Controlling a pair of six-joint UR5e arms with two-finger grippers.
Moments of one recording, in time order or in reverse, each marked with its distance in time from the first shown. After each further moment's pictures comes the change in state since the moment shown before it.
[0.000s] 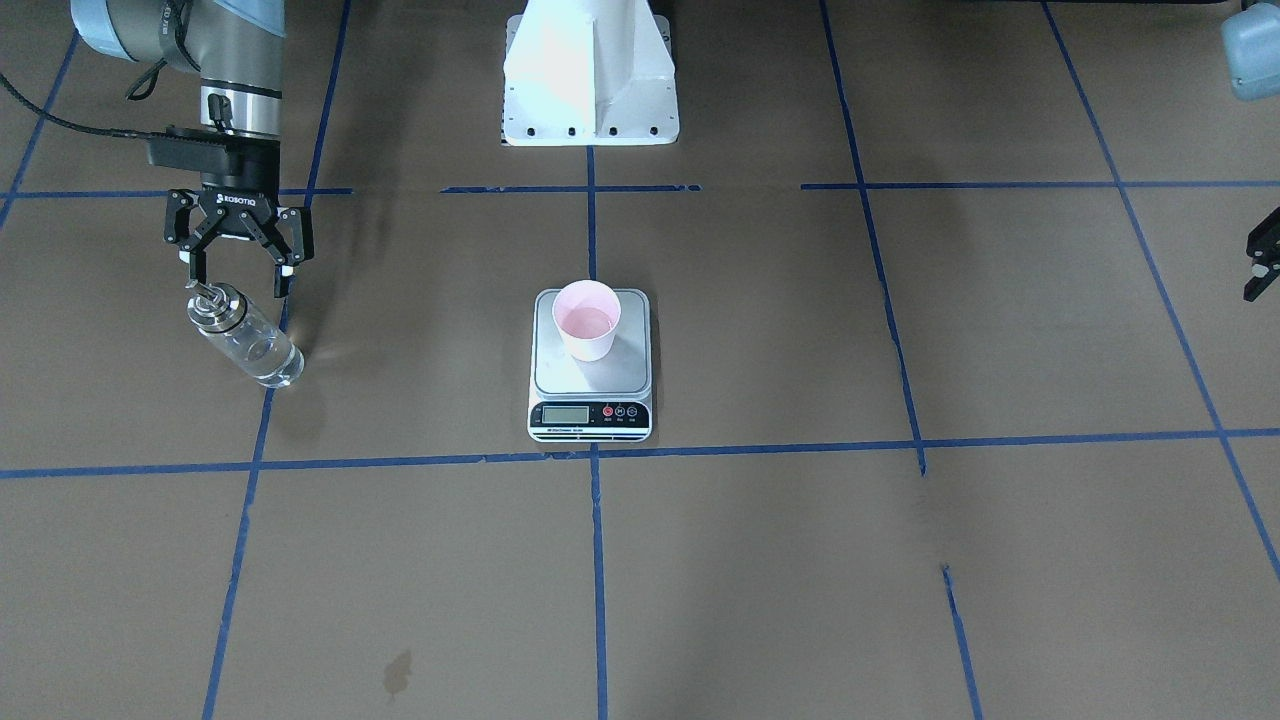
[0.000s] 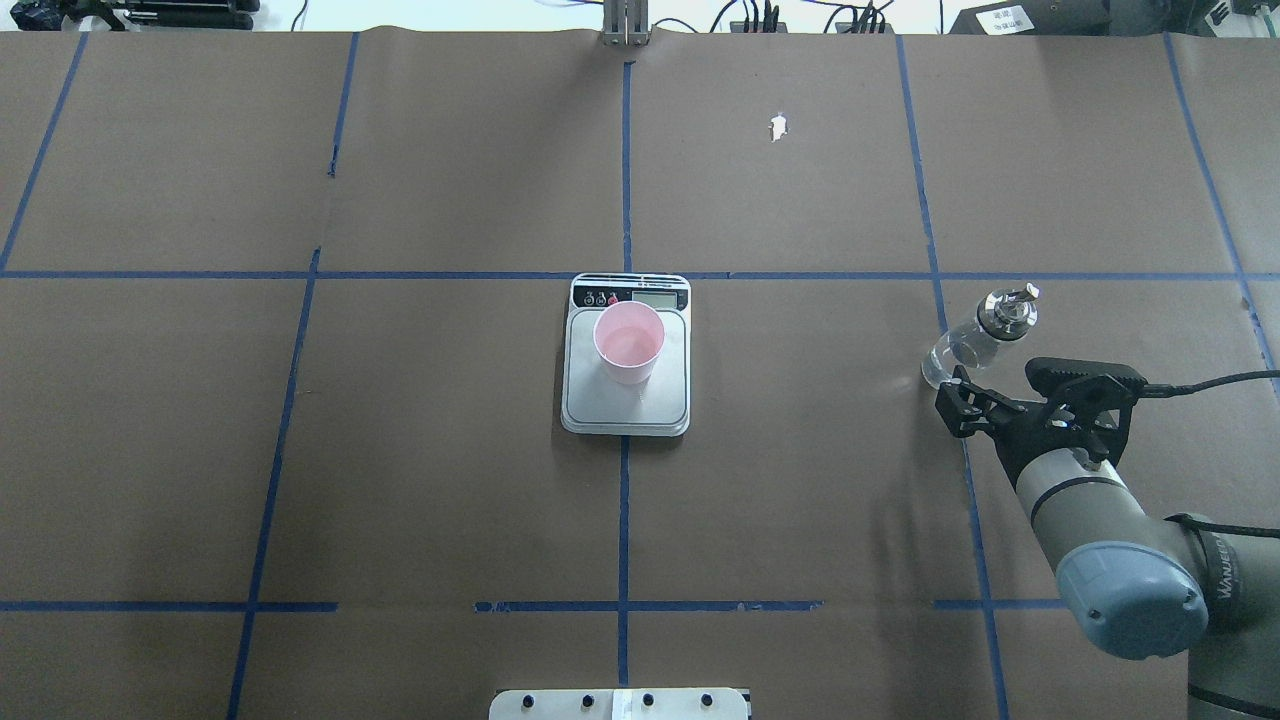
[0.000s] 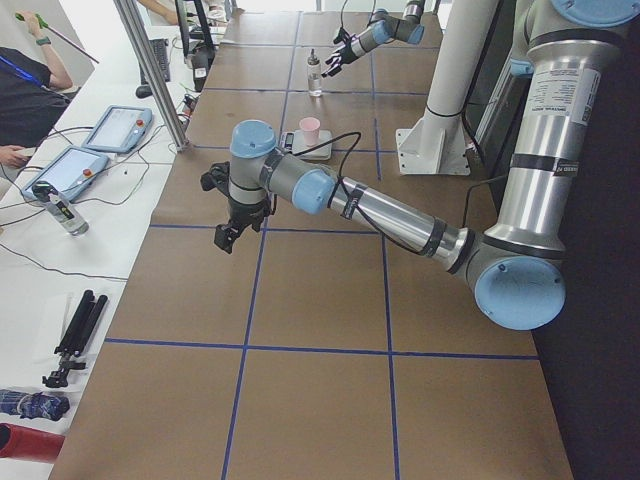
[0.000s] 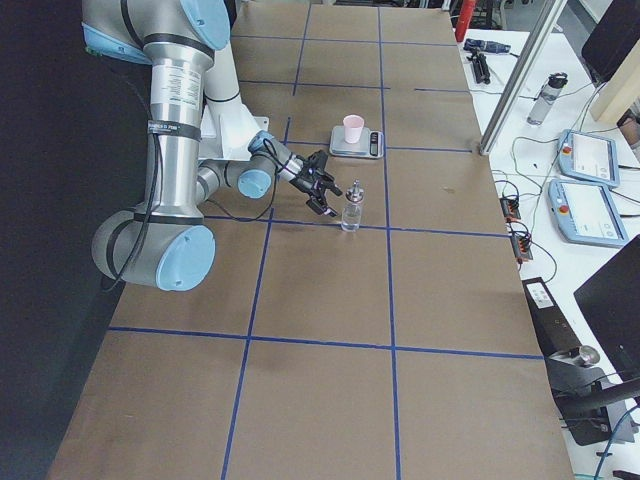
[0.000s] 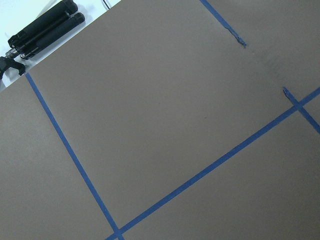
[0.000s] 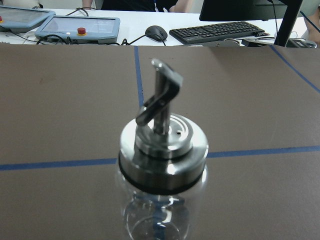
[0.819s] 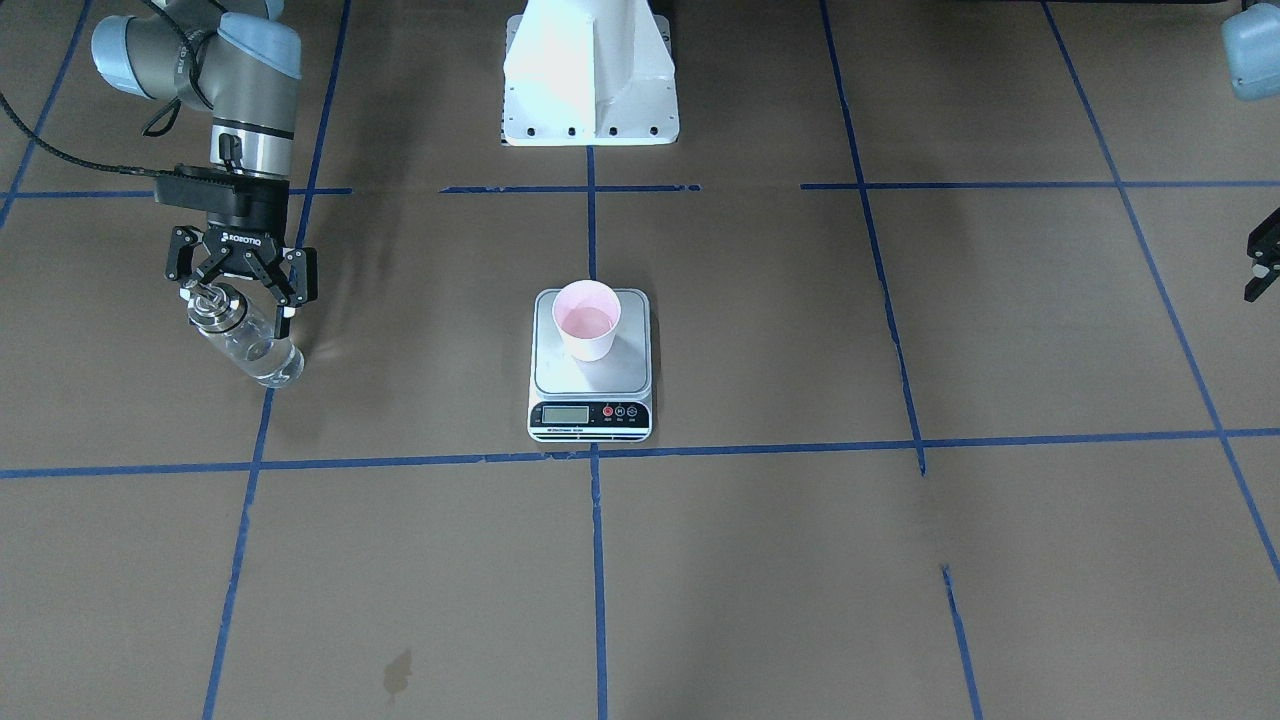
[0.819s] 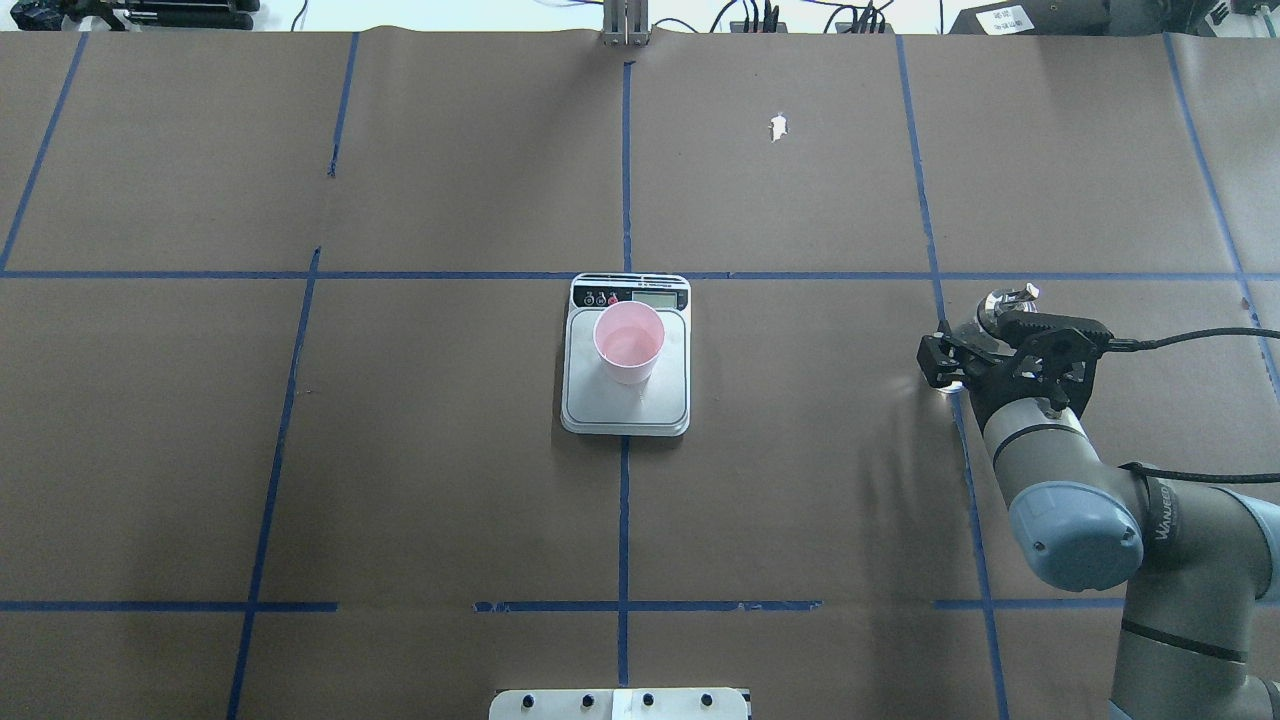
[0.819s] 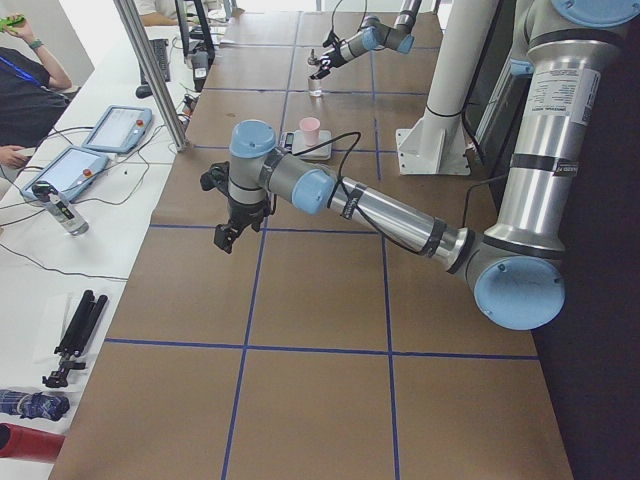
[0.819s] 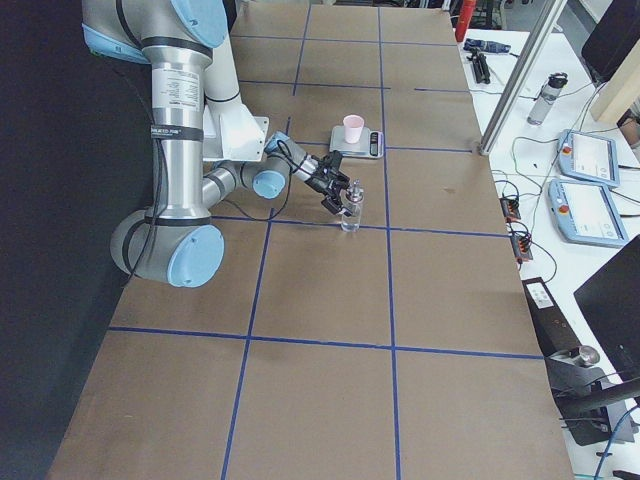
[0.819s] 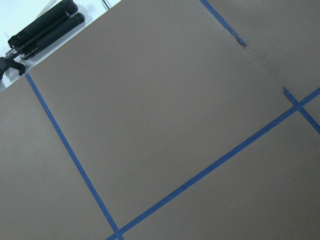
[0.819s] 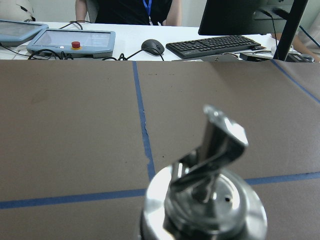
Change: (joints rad) left arm -0.001 -0.001 0.001 0.000 0.000 0.000; right arm 0.092 0.111 -0.108 0.008 0.001 -0.041
